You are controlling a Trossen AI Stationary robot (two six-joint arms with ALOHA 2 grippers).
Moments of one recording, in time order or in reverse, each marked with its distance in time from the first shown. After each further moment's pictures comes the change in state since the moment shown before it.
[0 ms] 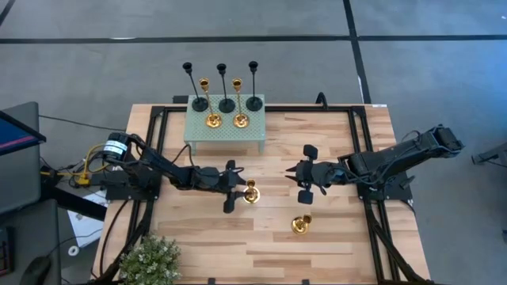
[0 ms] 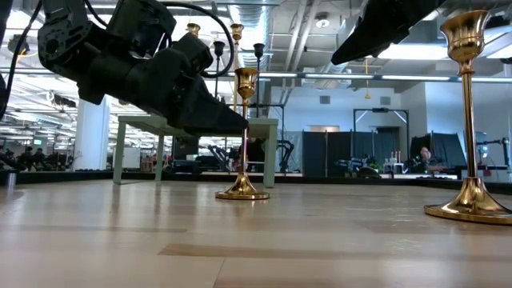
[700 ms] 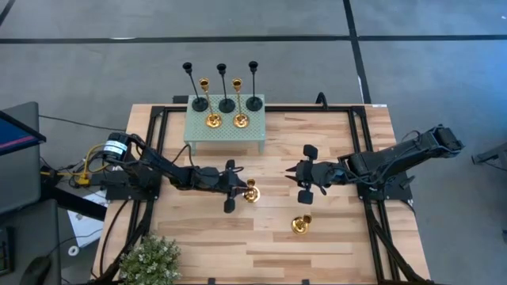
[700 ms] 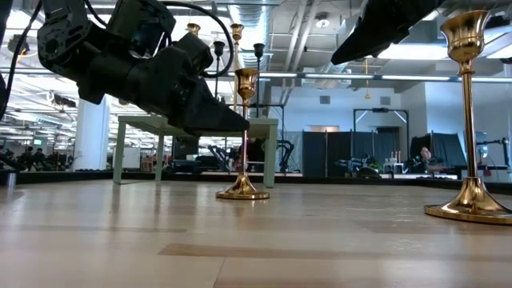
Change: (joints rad) left arm 0.000 0.000 0.000 0.007 -0.018 -0.019; right arm 0.000 0.000 0.000 0.001 0.000 0.000
